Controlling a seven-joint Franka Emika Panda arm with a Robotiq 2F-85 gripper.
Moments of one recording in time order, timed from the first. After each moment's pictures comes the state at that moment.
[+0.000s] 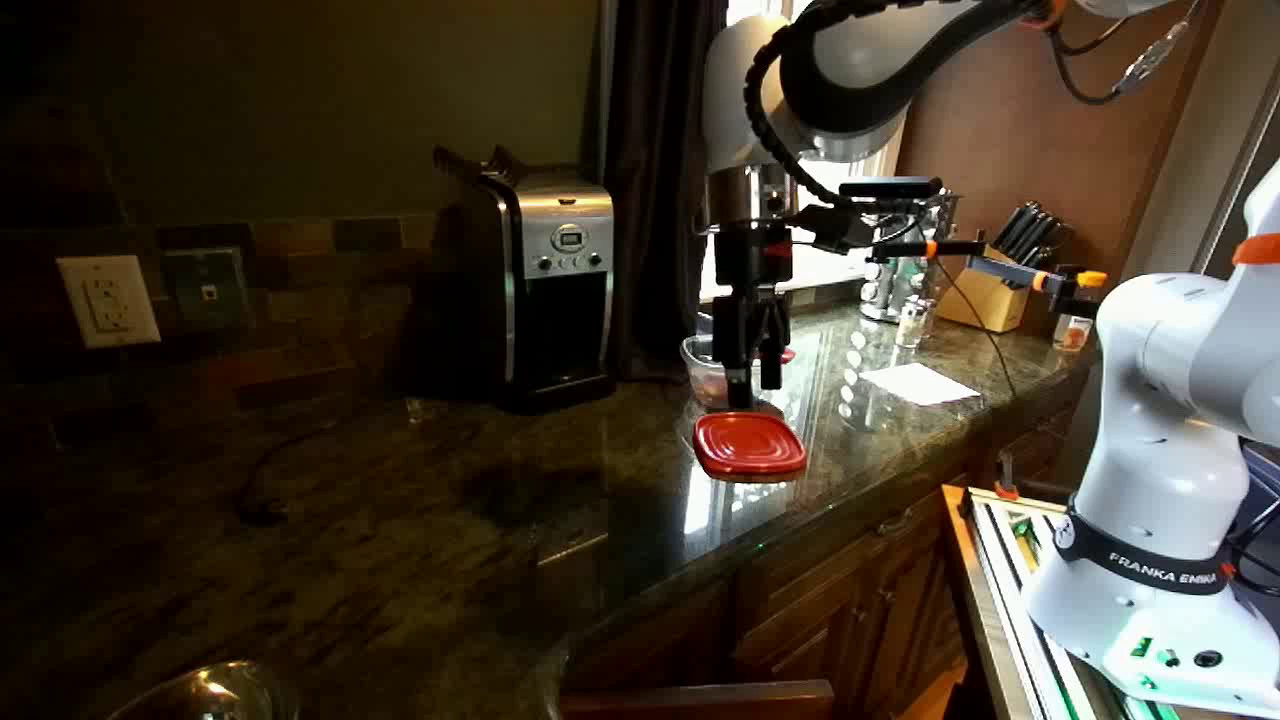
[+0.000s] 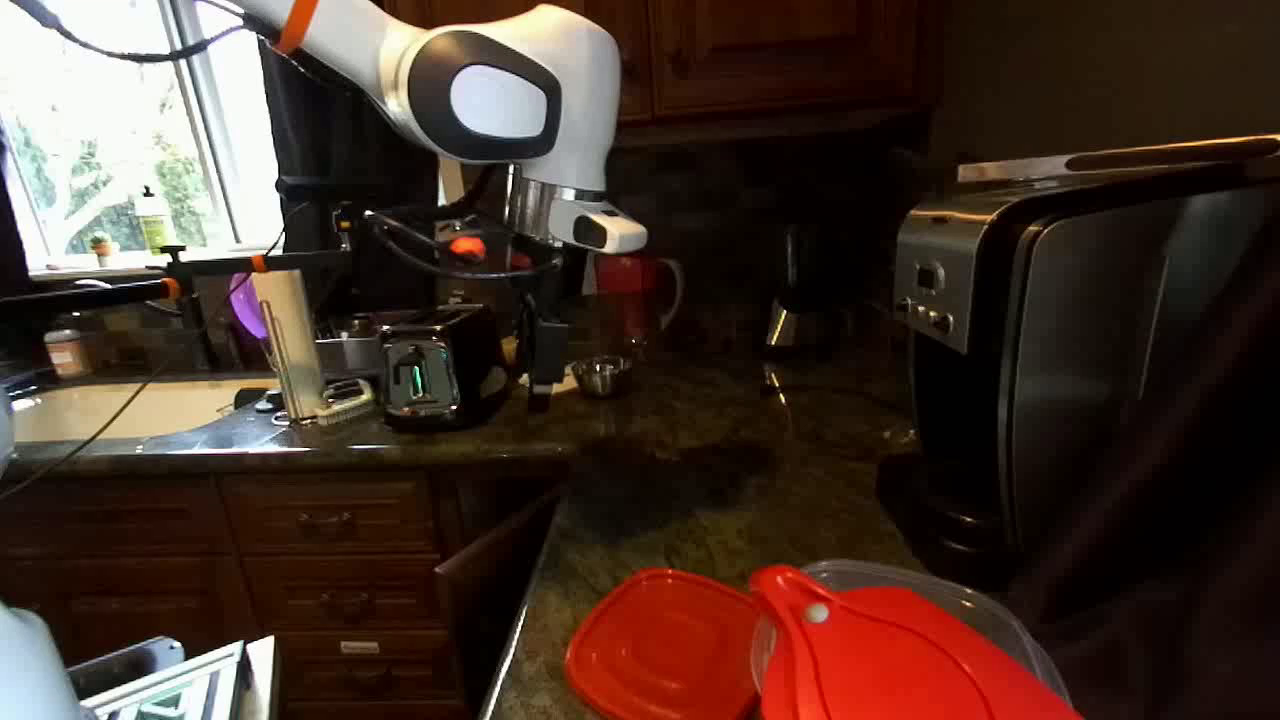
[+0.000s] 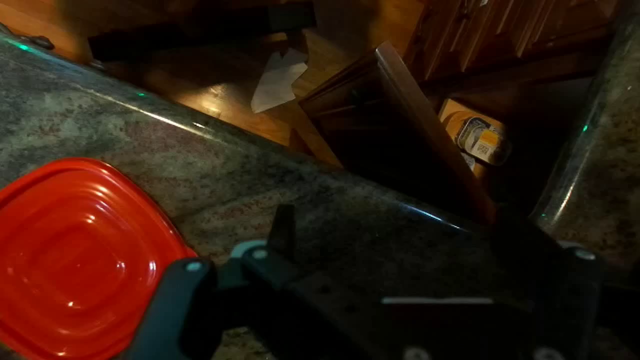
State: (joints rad) arm 0.08 -0.33 0.07 -2.43 0.25 1.97 0.21
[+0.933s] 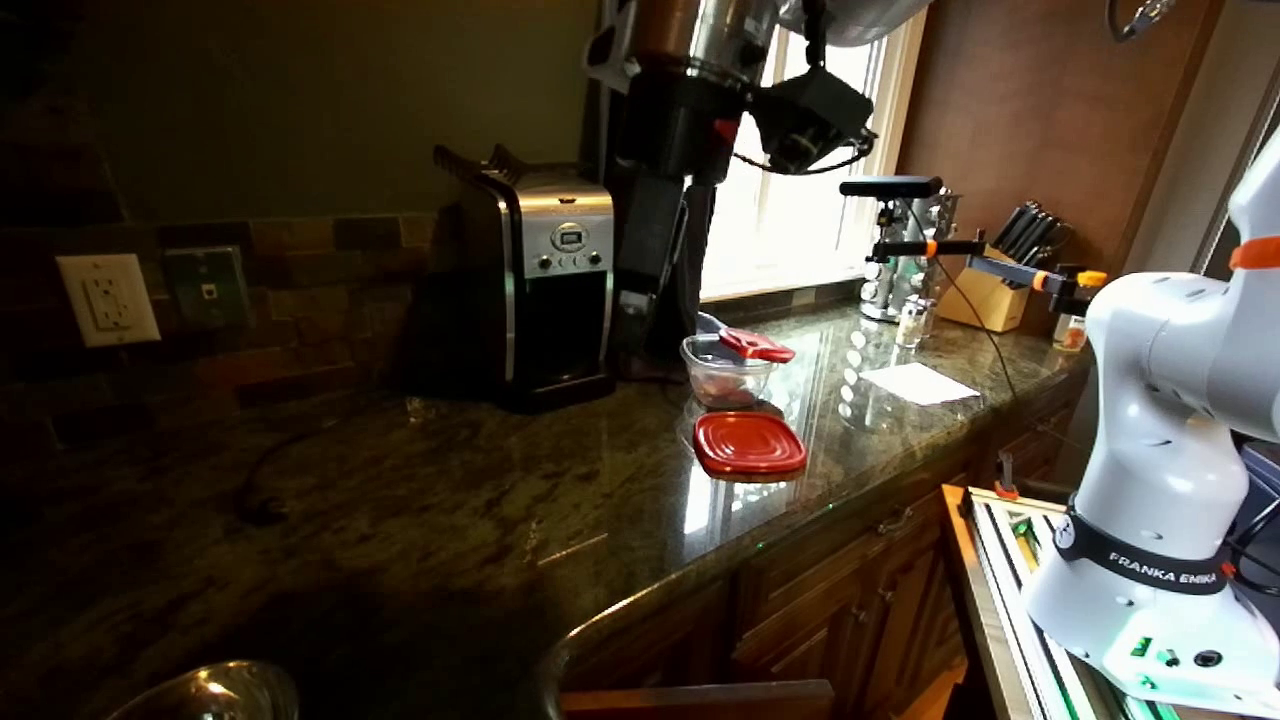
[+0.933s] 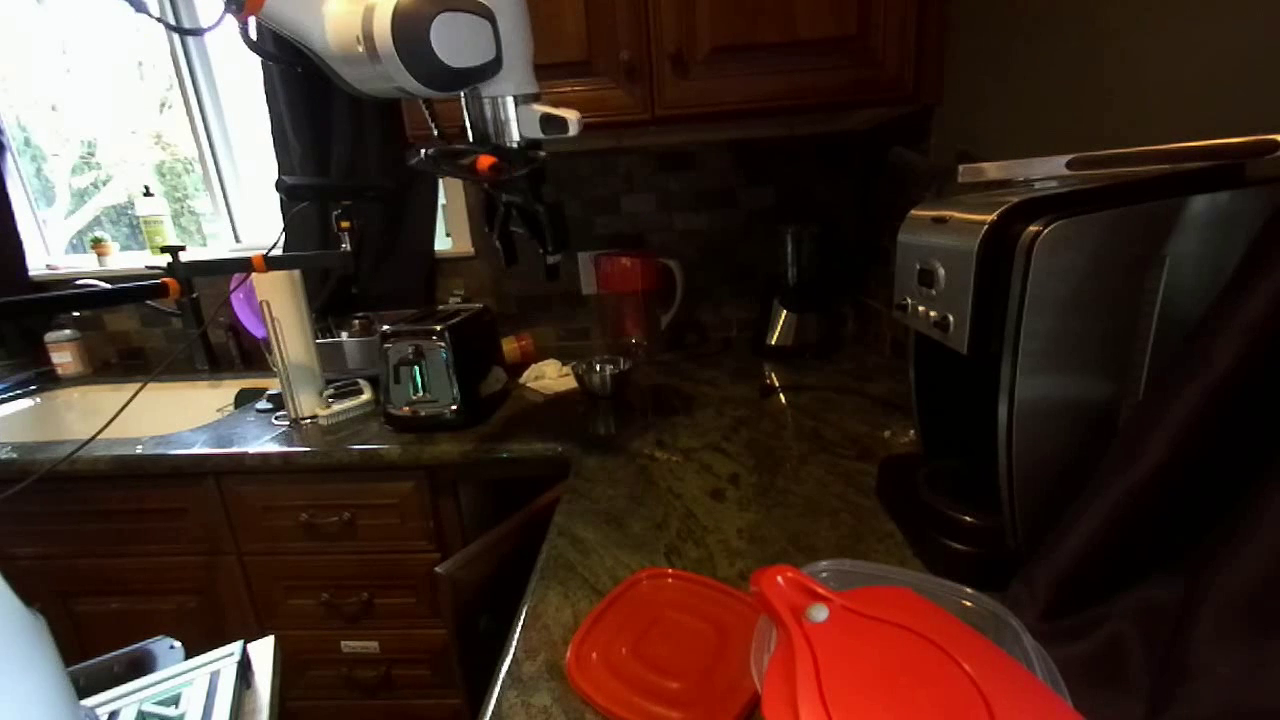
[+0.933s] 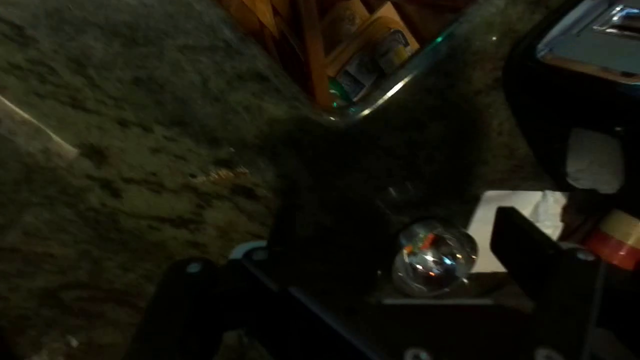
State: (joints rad) arm 0.22 -0.24 0.26 -2.14 0.20 2.13 0.11
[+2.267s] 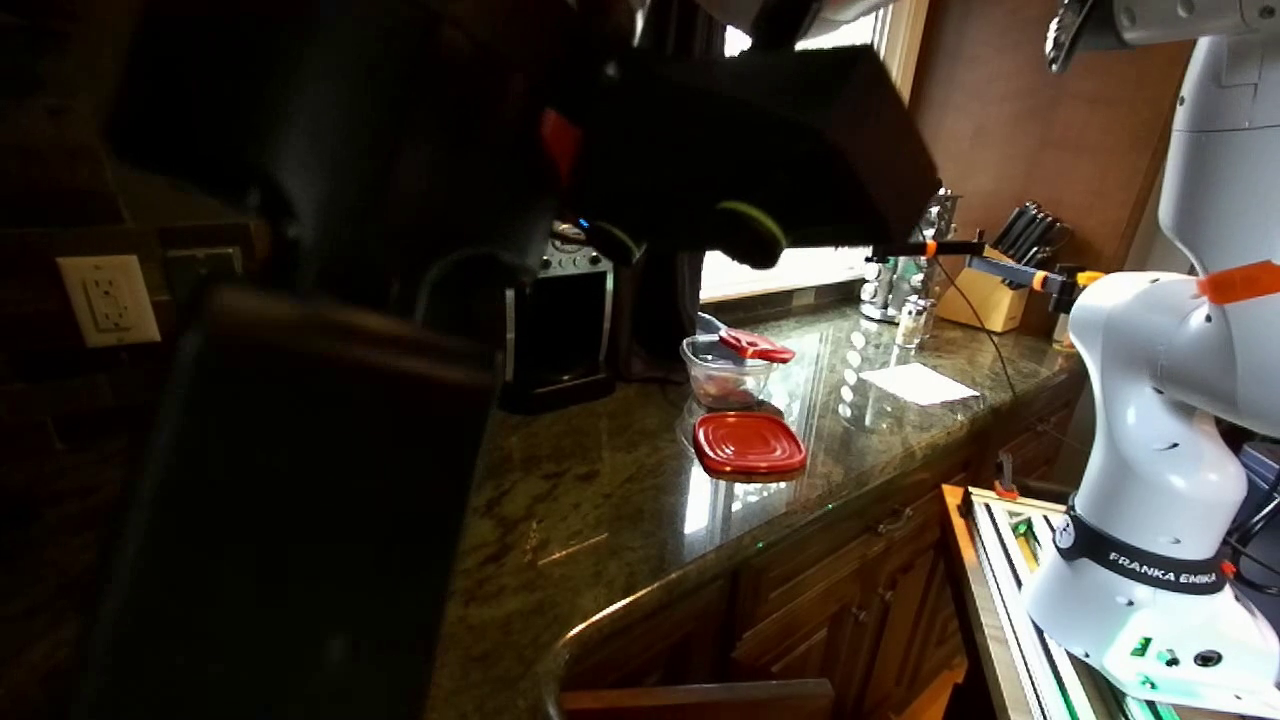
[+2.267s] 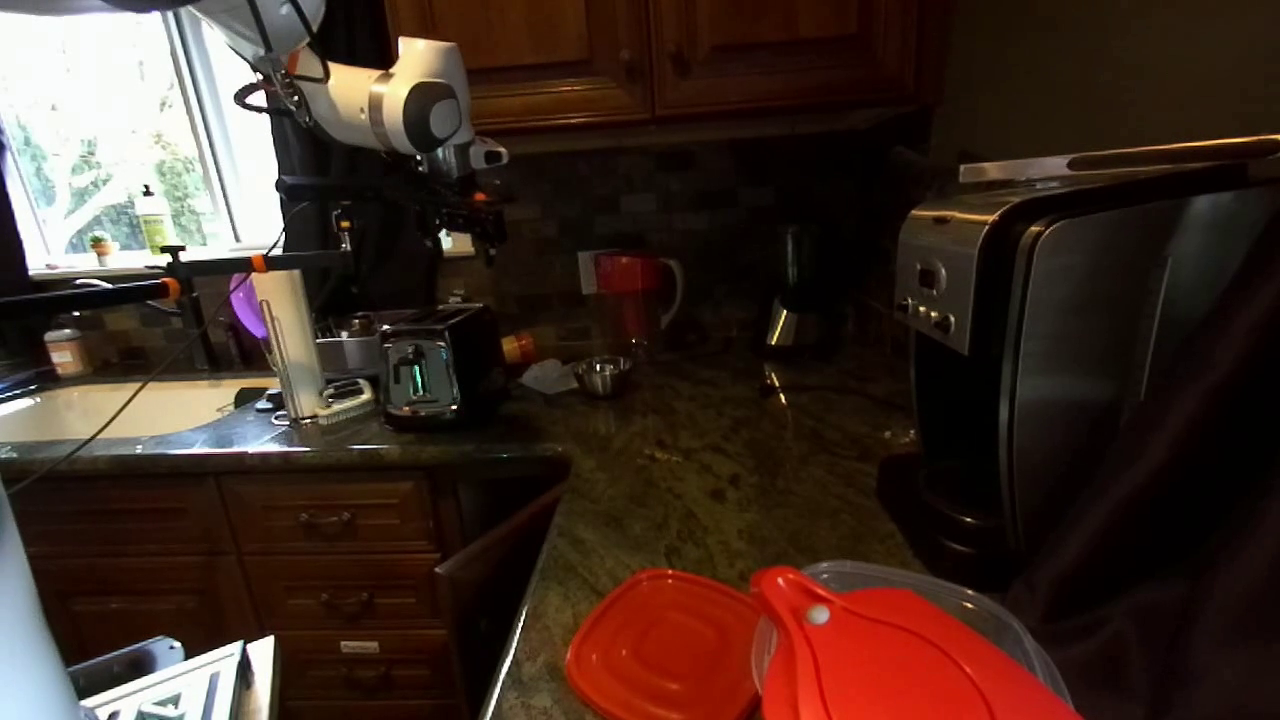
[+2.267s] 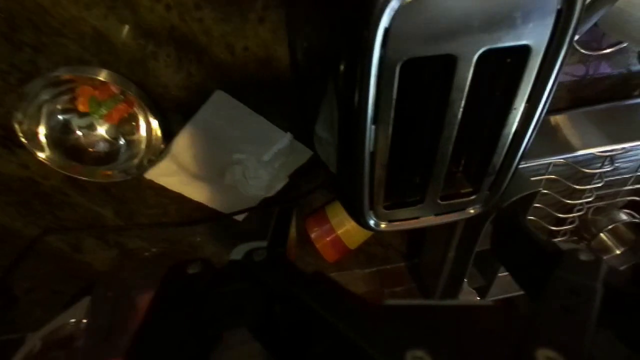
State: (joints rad) arm 0.45 0.21 0.44 -1.72 0.09 2.32 -0.08
